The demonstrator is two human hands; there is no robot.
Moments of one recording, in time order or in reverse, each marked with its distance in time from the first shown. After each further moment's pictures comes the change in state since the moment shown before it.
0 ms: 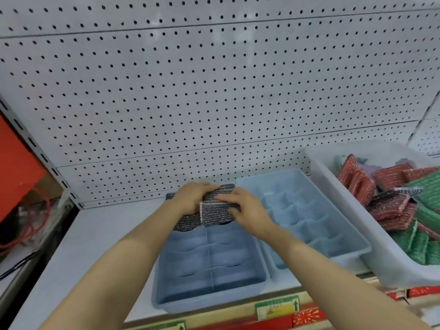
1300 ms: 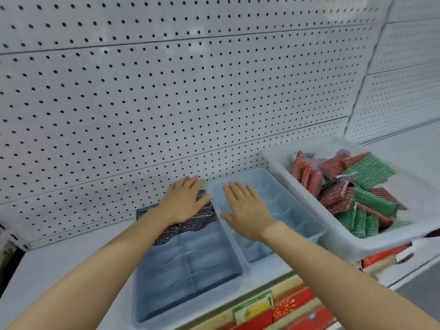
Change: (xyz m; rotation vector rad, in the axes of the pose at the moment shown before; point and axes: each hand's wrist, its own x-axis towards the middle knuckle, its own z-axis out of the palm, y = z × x) left_hand -0.005 0.087 -0.048 0.109 -0.033 0.044; right_hand -0.036 0.014 -0.053 -0.778 -0.008 0.122
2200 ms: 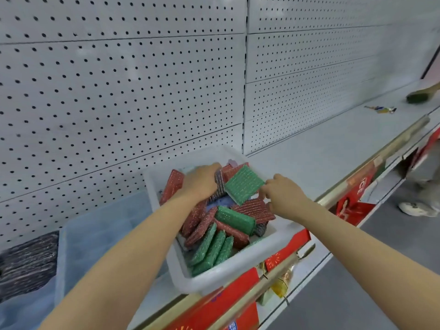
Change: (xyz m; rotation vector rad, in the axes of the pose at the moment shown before) left_hand 0.186 0.365 -0.010 -0.194 0.126 0.205; right_hand -0.149 0.371 -0.085 -0.225 -0.188 0.316
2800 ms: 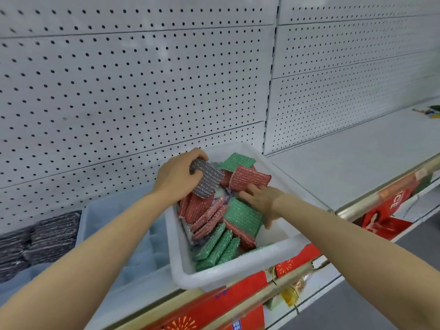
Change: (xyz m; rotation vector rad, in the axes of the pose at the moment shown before) left_hand -0.057 -0.036 -0.047 -0.171 0.314 -0.087; right_hand 0.070 -0.025 0.031 -0.204 -0.283 -0.360
